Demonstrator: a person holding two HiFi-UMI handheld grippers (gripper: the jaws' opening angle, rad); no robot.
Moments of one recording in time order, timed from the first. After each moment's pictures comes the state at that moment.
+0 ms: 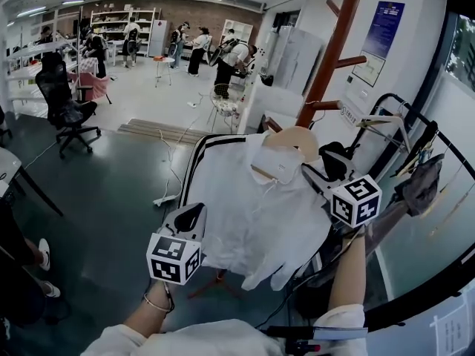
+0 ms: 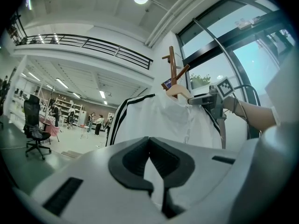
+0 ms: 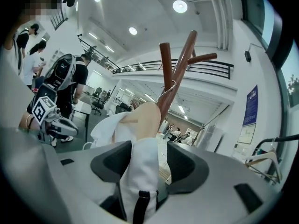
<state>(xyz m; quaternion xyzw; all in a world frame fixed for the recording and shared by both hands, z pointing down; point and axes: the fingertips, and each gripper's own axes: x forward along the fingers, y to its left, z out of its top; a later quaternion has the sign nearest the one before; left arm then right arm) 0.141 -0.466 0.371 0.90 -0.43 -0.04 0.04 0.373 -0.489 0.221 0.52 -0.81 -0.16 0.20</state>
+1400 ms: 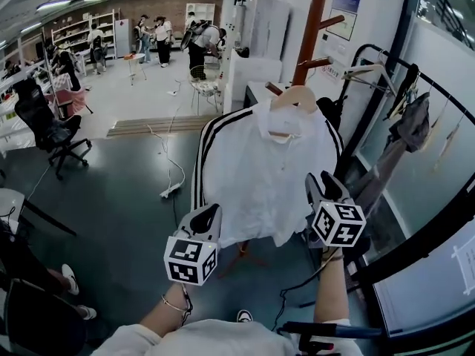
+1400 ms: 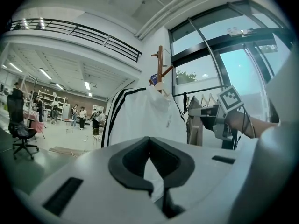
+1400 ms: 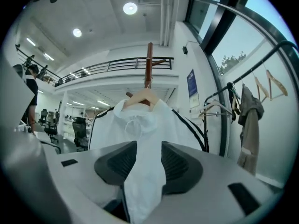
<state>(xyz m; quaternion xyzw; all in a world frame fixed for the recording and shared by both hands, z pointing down) 0.110 -0.408 0.403 0.94 -0.34 0.00 0.05 0.353 -0.373 0.323 0.75 -0.66 -0.01 0.03</state>
